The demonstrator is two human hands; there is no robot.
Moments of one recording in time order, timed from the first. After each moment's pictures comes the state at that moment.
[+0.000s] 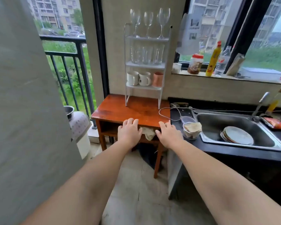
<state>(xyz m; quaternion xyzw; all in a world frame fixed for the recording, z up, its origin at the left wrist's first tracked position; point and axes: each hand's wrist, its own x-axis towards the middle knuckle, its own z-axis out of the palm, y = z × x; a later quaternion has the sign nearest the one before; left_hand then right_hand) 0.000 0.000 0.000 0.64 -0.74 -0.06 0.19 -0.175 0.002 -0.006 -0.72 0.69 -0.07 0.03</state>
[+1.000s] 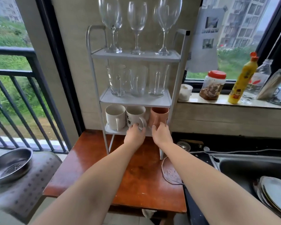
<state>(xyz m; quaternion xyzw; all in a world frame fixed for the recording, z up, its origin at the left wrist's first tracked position) -0.088 -0.467 0.004 0.65 -0.65 -0.30 0.26 -0.203 -0.449 0.008 -0.54 0.74 -0.34 0.22</state>
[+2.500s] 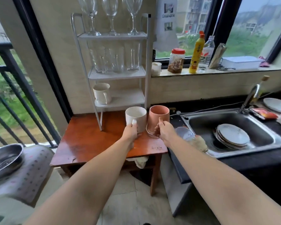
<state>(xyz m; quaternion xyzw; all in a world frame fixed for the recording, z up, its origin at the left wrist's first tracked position) -0.074 -0.292 -0.032 0.53 -0.47 -0.60 0.37 -0.209 -0.253 -0.031 -0.27 0.64 -0.57 0.43</state>
